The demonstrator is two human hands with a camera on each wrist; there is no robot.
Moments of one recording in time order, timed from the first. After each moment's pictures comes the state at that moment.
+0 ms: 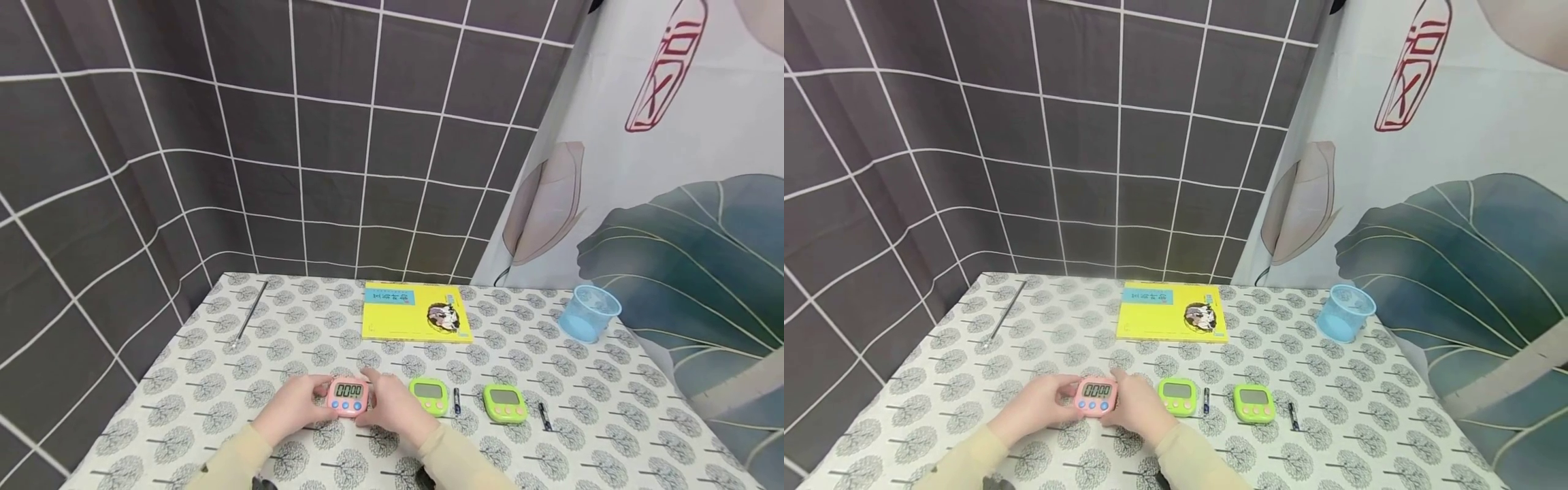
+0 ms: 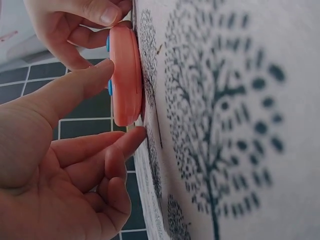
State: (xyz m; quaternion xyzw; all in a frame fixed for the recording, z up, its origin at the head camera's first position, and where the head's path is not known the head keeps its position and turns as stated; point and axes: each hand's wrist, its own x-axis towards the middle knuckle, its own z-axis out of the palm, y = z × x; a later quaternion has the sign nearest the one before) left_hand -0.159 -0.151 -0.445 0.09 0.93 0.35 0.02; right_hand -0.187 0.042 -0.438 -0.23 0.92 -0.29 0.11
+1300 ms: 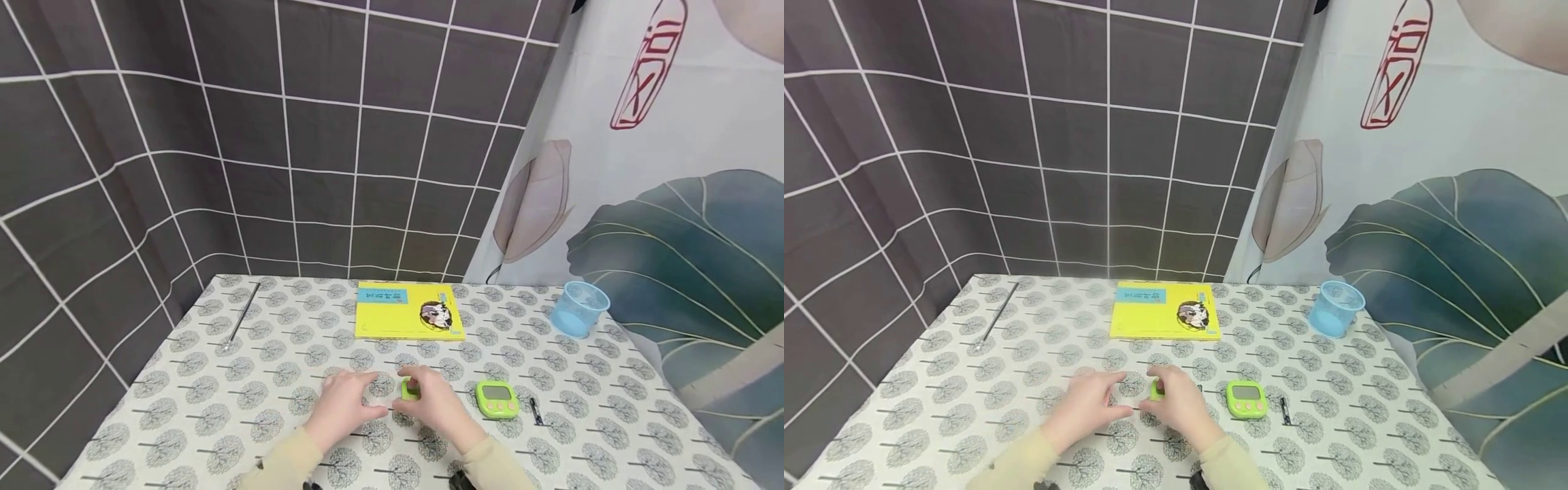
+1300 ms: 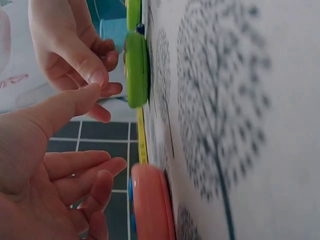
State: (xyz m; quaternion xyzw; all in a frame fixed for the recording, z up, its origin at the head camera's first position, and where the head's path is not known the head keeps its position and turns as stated) left_hand -0.164 -0.074 -0.442 0.15 0.95 0.26 -0.06; right_hand -0.188 0.115 -0.434 -0.21 0.93 -0.30 0.03
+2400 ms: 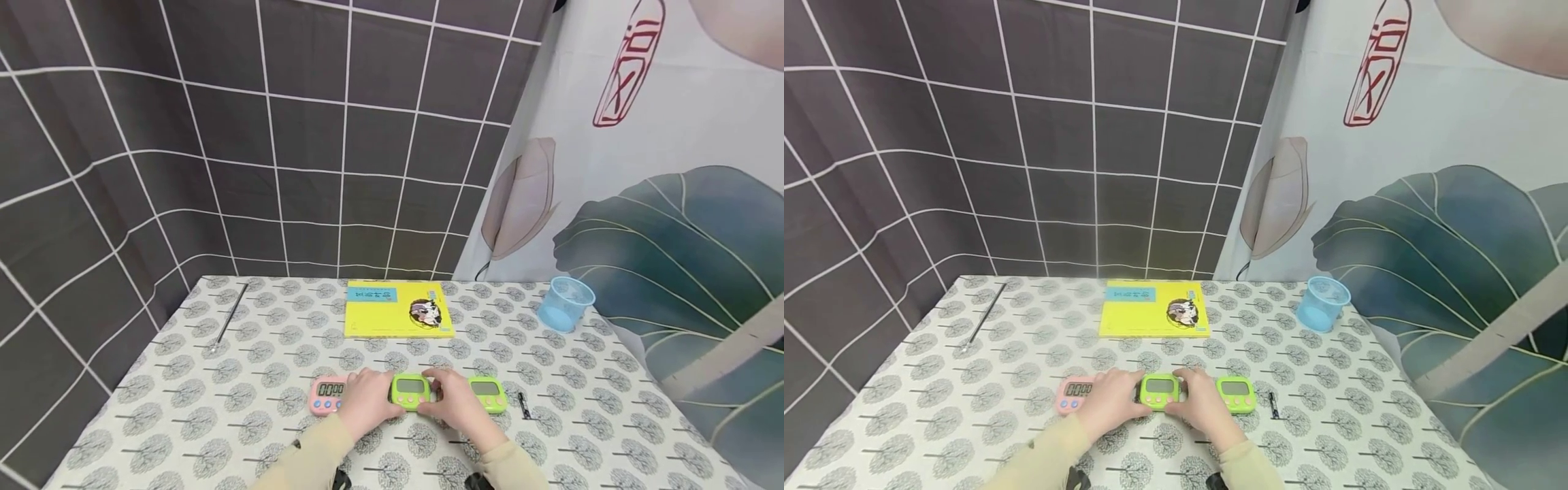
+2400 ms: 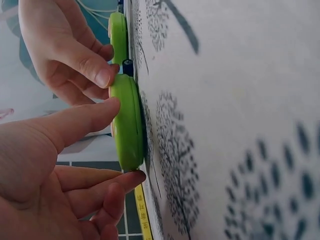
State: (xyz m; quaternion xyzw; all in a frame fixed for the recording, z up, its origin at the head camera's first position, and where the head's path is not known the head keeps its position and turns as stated) left_hand -0.179 -0.020 -0.445 0.16 0.96 0.23 -0.03; right_hand -0.188 0.162 -0.443 -0.15 0.94 -0.30 0.03
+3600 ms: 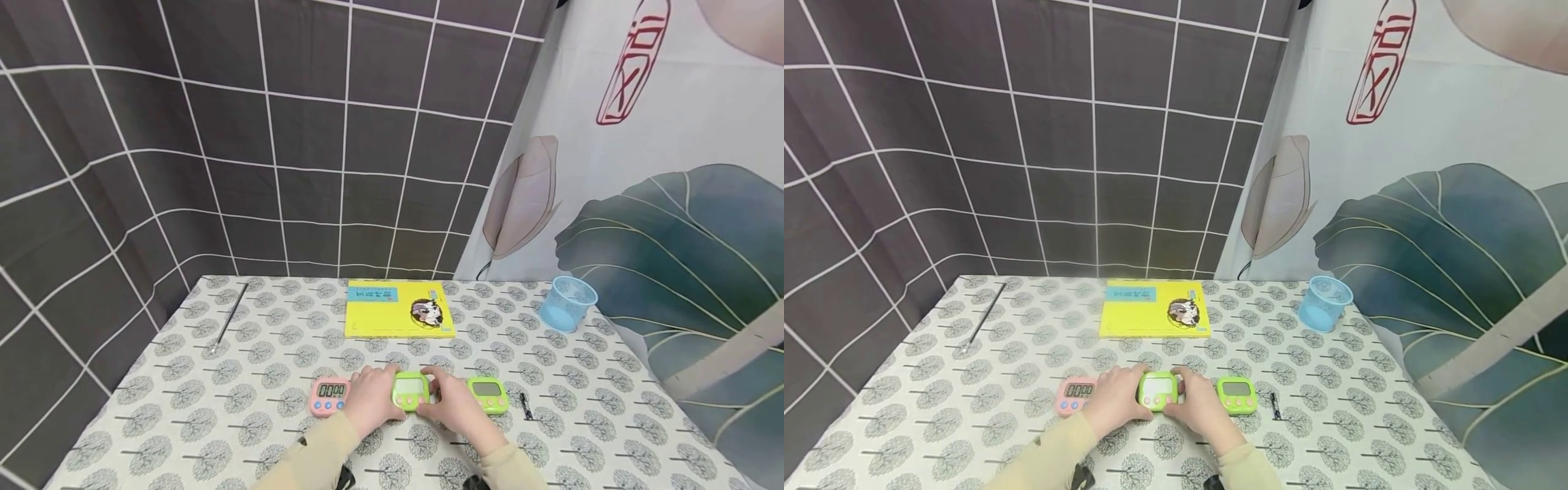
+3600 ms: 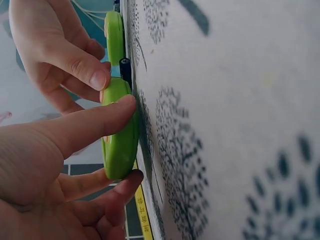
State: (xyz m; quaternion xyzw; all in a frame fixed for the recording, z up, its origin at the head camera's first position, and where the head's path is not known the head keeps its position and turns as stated) left_hand -0.184 -0.015 -0.444 0.14 0.96 0.25 0.00; right_hand -0.185 0.156 -0.441 -0.13 0.93 -0.33 0.06
